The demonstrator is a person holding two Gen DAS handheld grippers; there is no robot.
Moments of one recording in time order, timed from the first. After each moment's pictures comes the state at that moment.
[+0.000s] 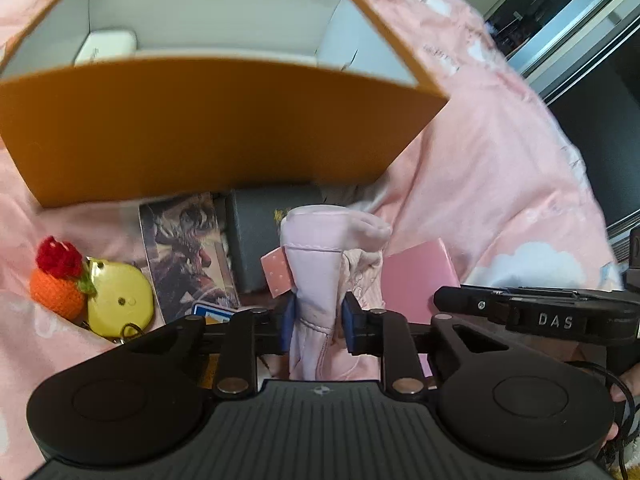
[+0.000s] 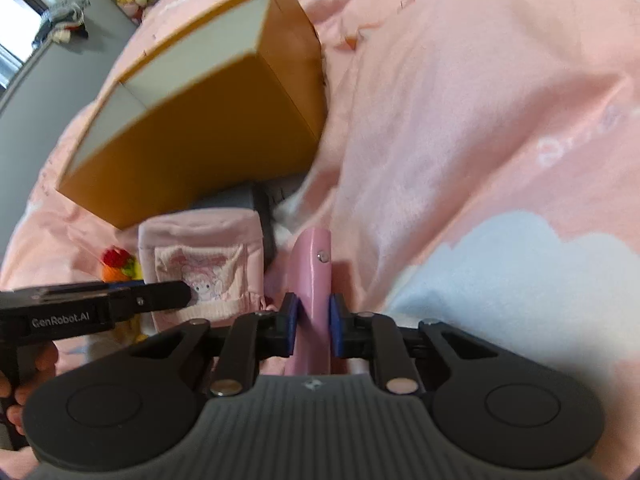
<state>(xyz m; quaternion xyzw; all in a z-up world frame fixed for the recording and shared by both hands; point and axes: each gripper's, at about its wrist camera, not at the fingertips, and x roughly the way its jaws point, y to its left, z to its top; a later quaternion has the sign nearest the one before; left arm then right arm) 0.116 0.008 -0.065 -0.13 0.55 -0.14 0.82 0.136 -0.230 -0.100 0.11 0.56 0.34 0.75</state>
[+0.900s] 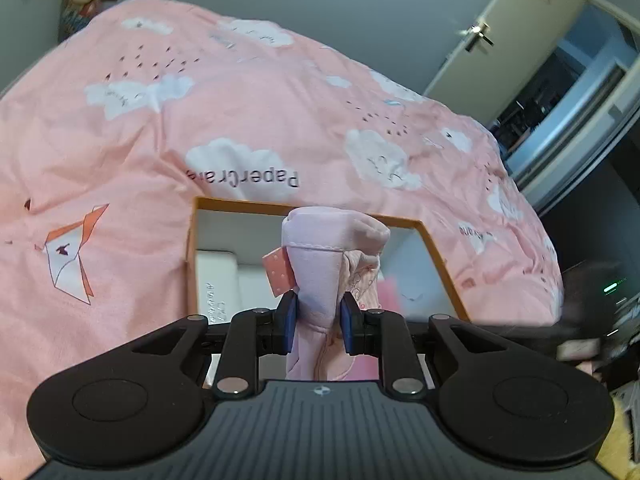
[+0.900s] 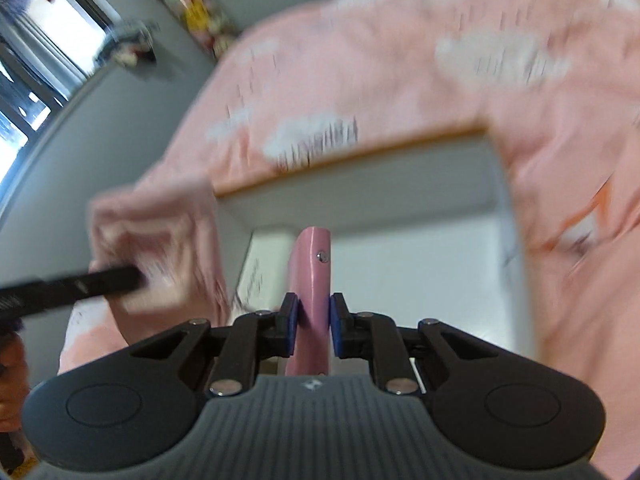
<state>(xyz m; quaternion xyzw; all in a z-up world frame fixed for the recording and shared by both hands) 0.231 0.141 0.037 -0.17 0.44 -0.10 0.88 0.259 -0.047 -0.033 0.11 0.51 0.41 0.75</state>
